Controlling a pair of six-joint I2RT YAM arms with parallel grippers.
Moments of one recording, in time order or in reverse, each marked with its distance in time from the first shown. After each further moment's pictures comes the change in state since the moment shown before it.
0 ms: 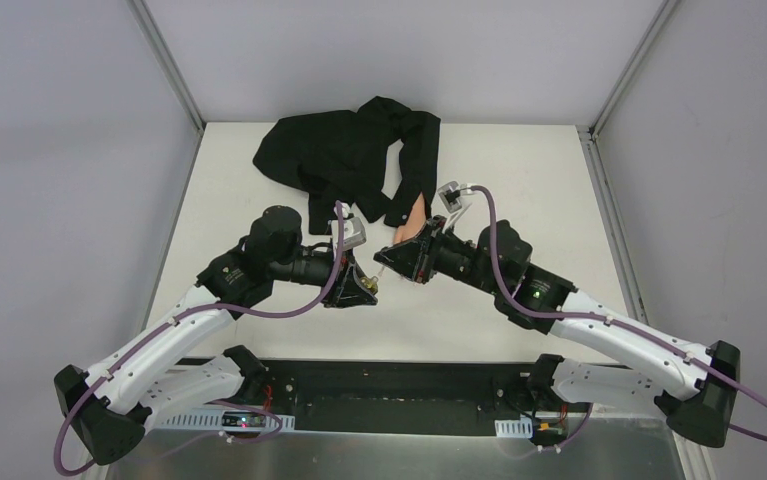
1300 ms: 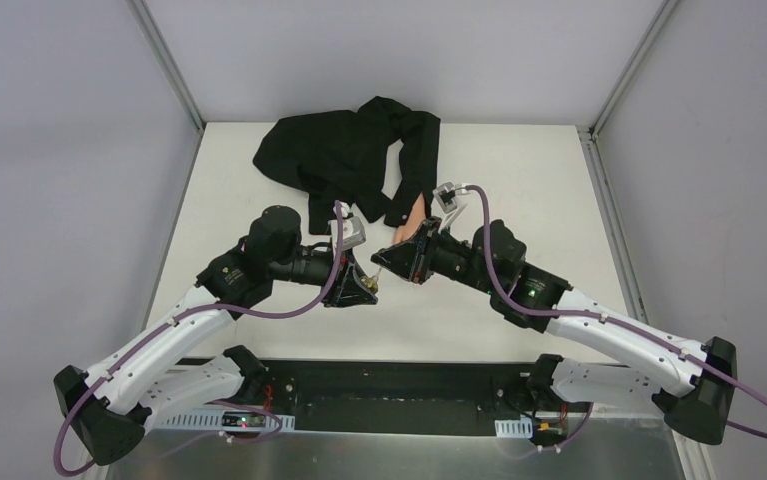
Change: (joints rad) left arm 0.000 -0.003 0.000 0.008 -0.001 0.000; right arm 0.004 0.025 0.000 0.001 -0.003 0.021
